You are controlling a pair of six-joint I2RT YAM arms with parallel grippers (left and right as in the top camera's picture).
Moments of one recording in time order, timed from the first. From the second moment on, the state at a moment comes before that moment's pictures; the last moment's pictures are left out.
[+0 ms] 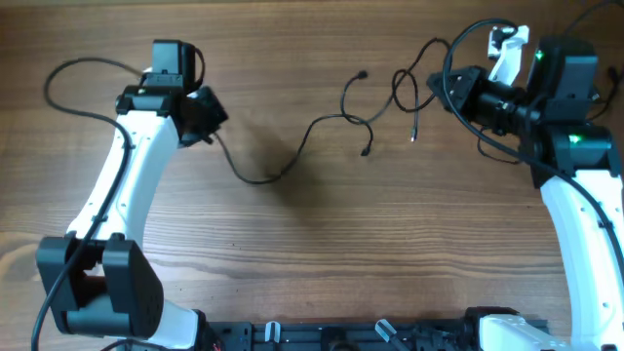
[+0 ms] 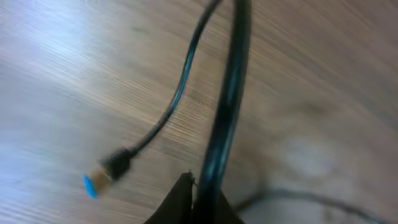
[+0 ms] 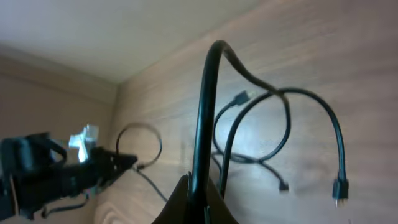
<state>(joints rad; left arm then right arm) -0.08 1.67 1.34 -0.83 0.04 -0.56 -0.01 1.34 1.26 -0.60 -0.64 0.52</state>
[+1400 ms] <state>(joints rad) -0.59 2.06 1.34 -0.43 0.27 -0.92 0.08 1.48 1.25 -0.67 -0.62 0.49</state>
